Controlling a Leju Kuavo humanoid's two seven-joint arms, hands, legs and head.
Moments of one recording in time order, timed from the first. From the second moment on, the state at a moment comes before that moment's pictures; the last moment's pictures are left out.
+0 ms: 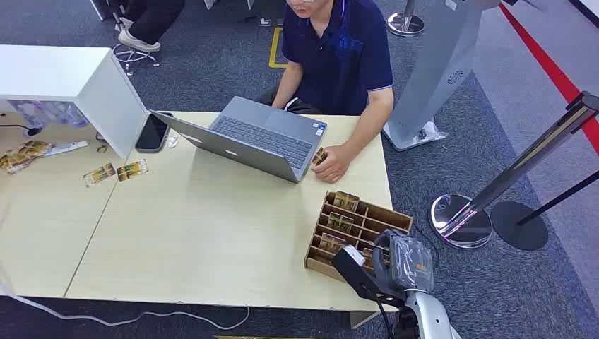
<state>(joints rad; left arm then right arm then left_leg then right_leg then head) -0.12 0.00 -1.05 -0.22 0.68 0.44 -0.13 -0.02 -0.33 0.77 -1.75 0.93 -0.39 0.68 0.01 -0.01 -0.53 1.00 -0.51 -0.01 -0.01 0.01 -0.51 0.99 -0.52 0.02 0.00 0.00</state>
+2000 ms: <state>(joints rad) -0.12 0.00 -1.07 -0.22 0.69 0.44 -0.14 -0.02 -0.36 0.74 -1.86 1.04 -0.33 0.68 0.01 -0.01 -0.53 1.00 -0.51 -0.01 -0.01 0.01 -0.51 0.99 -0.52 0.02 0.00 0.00</state>
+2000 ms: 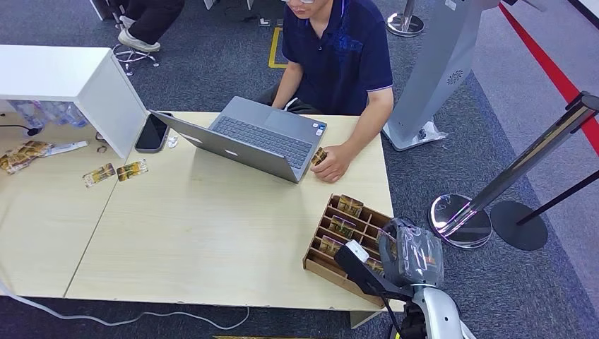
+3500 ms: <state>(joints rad) -0.16 -0.01 -1.11 -0.22 0.62 0.42 -0.10 -0.26 -0.42 0.64 -2.00 0.91 -0.41 0.60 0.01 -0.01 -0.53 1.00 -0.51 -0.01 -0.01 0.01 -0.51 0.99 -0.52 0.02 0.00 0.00</state>
